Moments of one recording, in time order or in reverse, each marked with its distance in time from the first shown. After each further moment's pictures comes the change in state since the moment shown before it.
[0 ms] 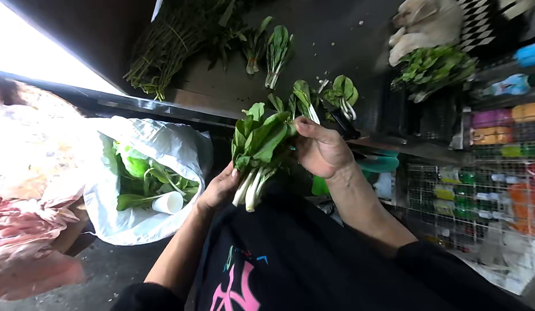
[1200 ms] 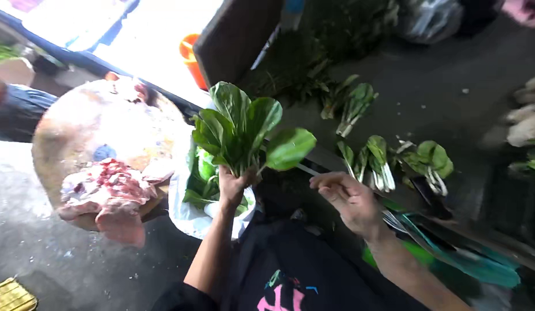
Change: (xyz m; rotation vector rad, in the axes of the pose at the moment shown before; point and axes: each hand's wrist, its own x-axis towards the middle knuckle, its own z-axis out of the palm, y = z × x) left_hand -0.030 0.082 -0.044 0.396 1.017 0.599; right_hand 0.034 0.039 0.049 -0.706 -0.332 -0.571
